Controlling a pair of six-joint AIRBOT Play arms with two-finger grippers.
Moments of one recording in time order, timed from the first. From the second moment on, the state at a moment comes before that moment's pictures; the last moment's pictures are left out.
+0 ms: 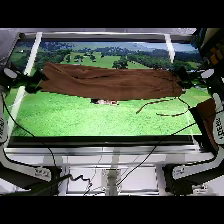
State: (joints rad) left arm 0.30 -1.68 1.45 1.17 -0.87 -1.86; right arm -0.31 -1.64 1.41 -1.08 0.75 1.73
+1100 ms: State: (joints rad) left arm 0.24 -1.84 1.41 1.25 -0.34 -2.01; right arm -0.31 -1.64 1.41 -1.11 0.73 1.71
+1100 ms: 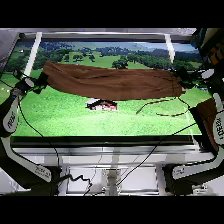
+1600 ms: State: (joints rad) left arm 0.25 -1.54 1.41 1.43 -0.52 -1.76; right arm -0.24 -1.51 1.42 -1.09 0.82 1.60
